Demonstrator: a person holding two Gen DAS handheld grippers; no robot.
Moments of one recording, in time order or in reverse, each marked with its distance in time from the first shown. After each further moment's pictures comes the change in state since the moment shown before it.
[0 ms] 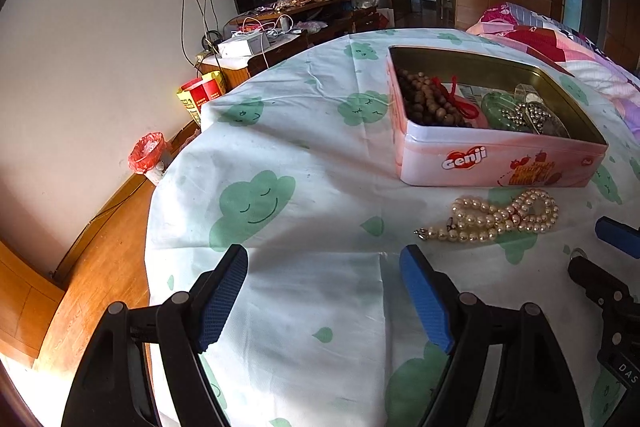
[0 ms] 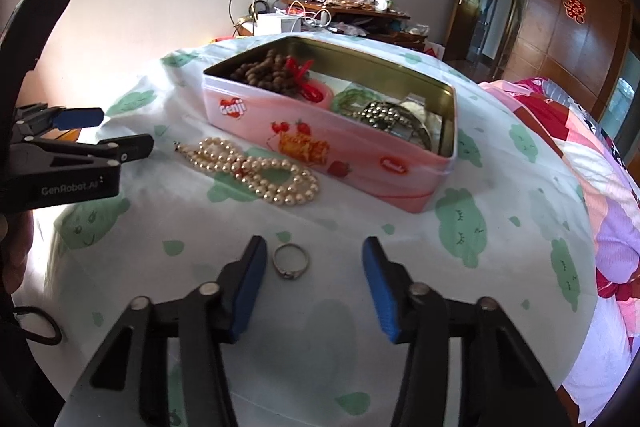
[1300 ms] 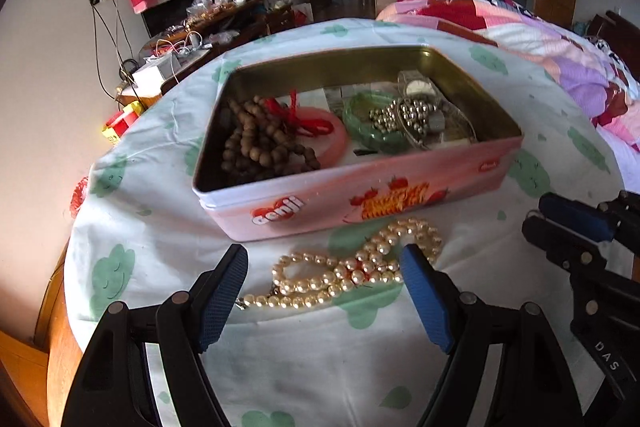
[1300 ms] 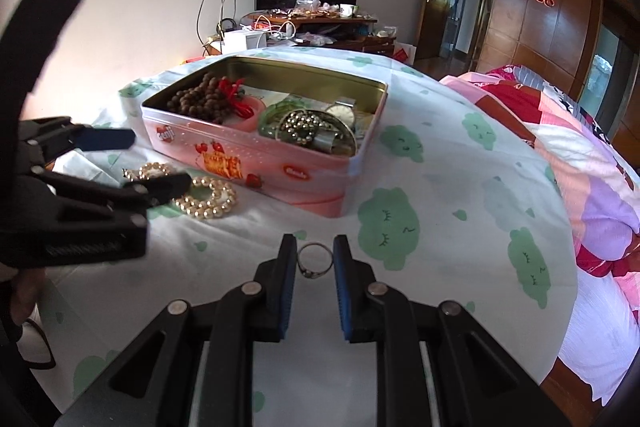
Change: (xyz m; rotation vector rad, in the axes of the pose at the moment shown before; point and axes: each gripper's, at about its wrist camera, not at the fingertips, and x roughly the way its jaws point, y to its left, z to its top) left arm 0.008 -0.087 0.034 0.183 0.006 -0.218; right arm -0.007 -0.046 0.001 0.094 -0.046 -0.059
